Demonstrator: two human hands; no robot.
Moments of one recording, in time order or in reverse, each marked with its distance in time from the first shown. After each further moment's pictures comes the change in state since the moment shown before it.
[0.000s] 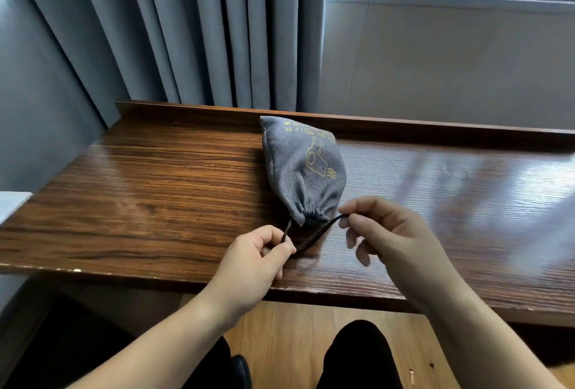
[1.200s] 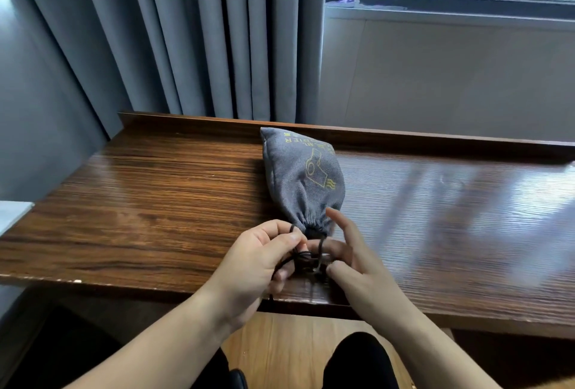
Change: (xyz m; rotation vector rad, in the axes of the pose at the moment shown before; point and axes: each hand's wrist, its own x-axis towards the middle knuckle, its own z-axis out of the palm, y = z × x) left_hand 0.003 0.033 0.004 -0.446 -0.144 -0.102; right_hand -0.005 0.037 0.027 -0.134 -0.146 0.093
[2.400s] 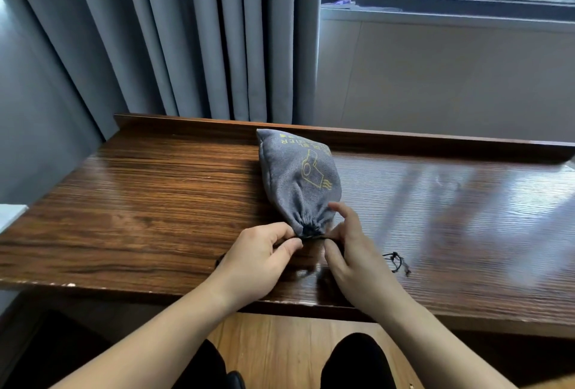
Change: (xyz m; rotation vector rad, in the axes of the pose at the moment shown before) left_hand 0.028 -0.014 -0.017 0.963 0.081 0.375; right_hand 0.019 0.017 -0.014 -0.638 0.223 -0.150
